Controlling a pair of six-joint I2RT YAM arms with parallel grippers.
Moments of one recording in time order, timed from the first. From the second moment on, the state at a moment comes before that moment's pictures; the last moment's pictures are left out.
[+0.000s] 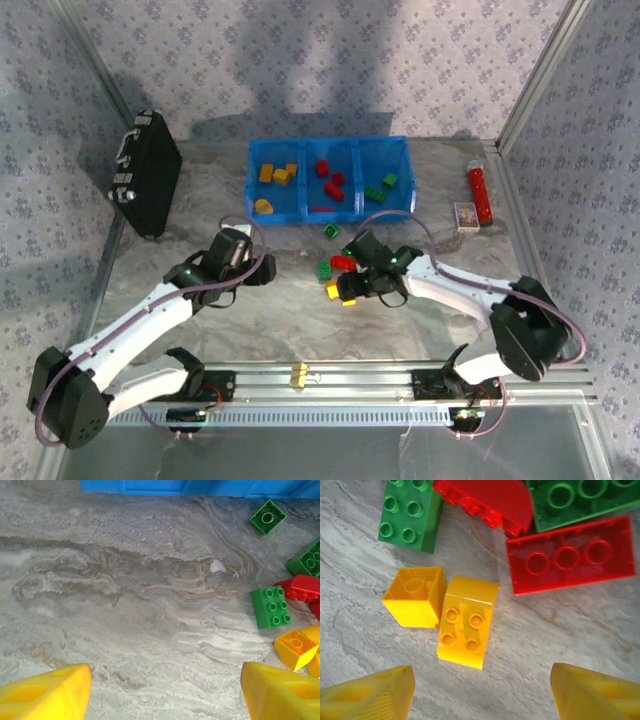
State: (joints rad) left arm -0.64 1.00 0.70 -0.55 -0.14 -0.55; right arm 0.79 1.45 0.87 -0.59 0.01 0.49
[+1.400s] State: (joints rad) left arm -0.66 0.83 0.63 -0.61 -0.17 -0.61; right arm 0.88 1.68 0.98 -0.66 0.16 0.56
